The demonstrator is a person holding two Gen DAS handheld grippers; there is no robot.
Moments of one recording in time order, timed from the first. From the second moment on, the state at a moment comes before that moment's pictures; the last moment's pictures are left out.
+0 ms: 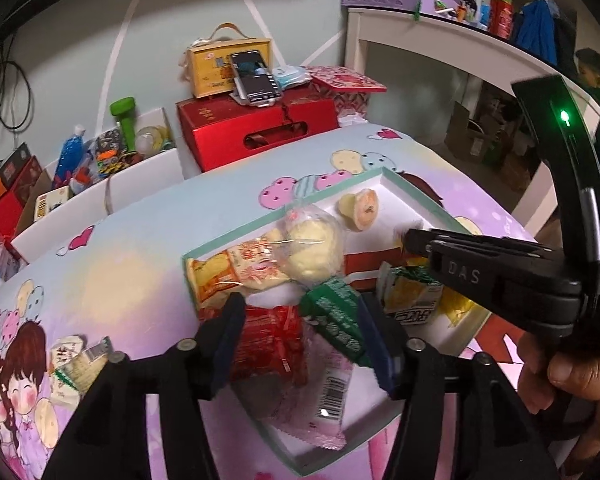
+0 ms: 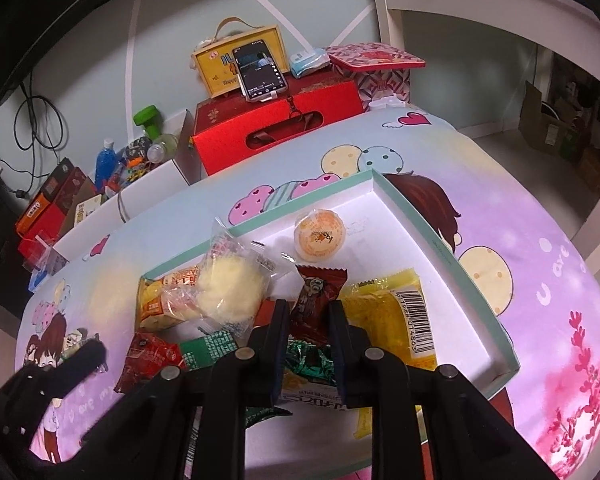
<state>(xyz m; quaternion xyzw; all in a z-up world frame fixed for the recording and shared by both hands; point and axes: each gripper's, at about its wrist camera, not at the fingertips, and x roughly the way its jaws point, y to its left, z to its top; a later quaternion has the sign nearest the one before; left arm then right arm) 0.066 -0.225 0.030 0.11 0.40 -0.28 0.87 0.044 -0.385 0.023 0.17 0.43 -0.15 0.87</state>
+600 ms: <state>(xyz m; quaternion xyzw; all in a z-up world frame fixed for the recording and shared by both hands) 0.103 -0.156 0.018 0.04 0.45 -0.17 0.88 0.050 -0.377 0.016 0.15 0.45 -0.16 0.86</state>
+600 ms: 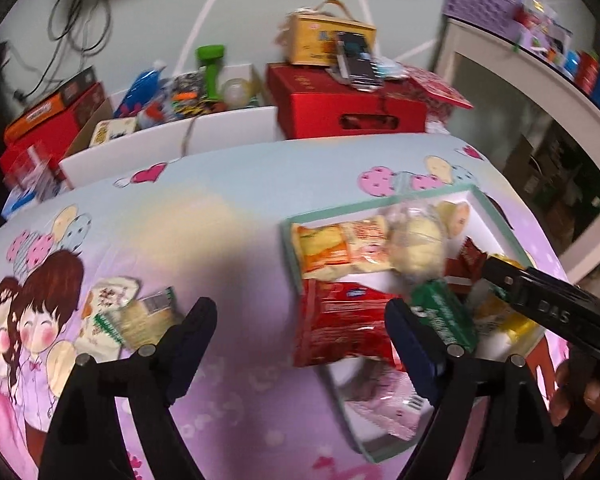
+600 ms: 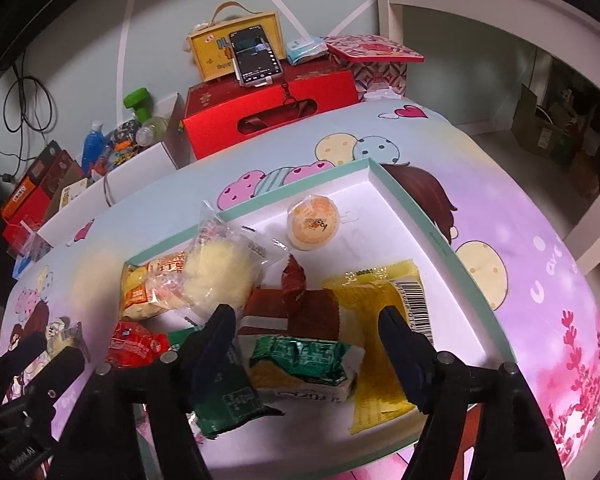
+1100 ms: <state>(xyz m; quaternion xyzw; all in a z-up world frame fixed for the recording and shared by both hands) 0.118 -0.101 0.002 -0.04 0.47 -0.10 0.88 0.052 -0.371 0.014 0.15 0.45 -0.15 0.87</state>
